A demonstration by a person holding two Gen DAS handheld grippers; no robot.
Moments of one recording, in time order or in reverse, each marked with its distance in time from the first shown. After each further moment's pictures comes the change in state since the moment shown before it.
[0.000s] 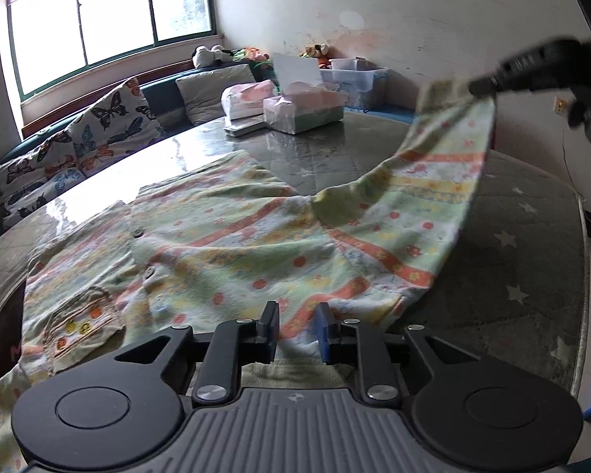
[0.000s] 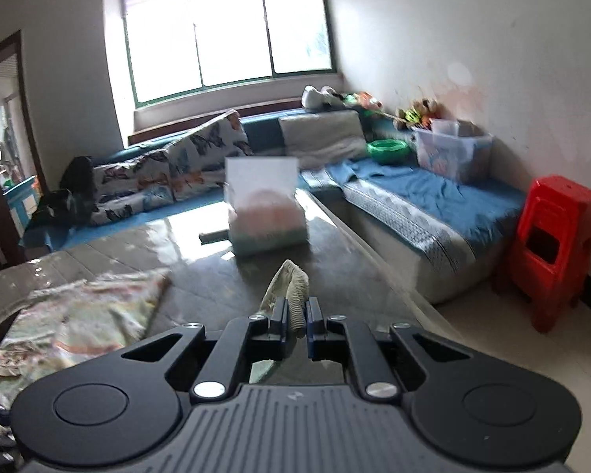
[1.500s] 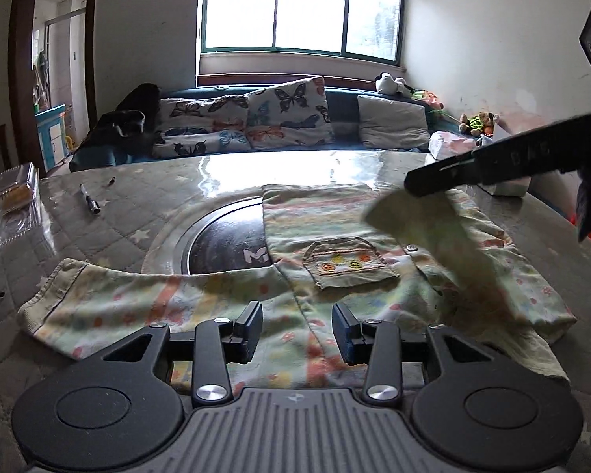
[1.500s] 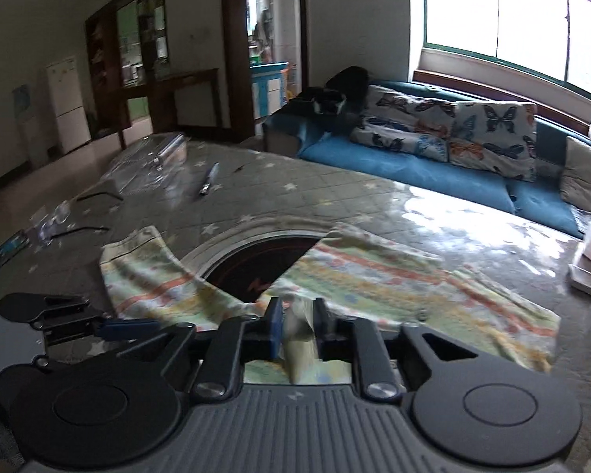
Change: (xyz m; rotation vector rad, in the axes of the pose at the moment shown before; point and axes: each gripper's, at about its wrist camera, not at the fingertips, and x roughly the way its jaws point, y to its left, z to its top) left arm -0.113 0.131 -0.076 -0.433 -0.080 0.354; right arm 0.037 0.331 -0.019 -0.531 0.195 0.653
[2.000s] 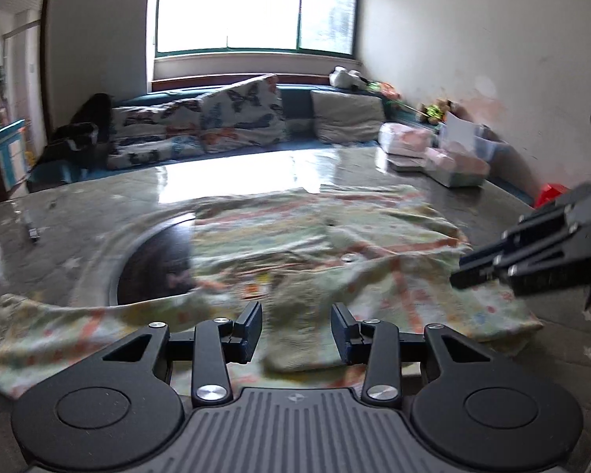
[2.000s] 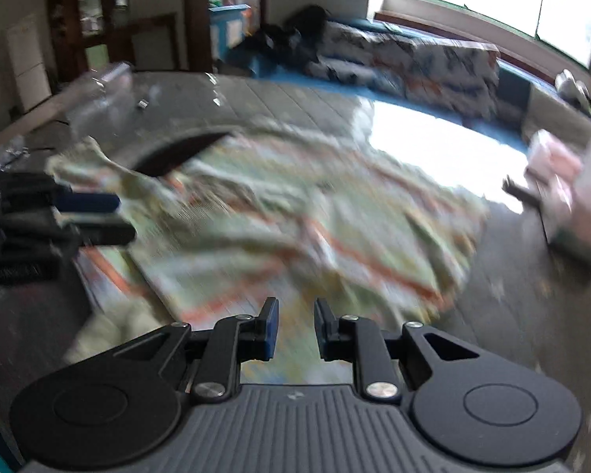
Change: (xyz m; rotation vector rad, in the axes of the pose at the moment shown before) left arm 0.027 -0.049 0.017 0.088 0.015 -0.127; right arm -0.022 -0.074 -0.087 0.075 0.211 -0.137
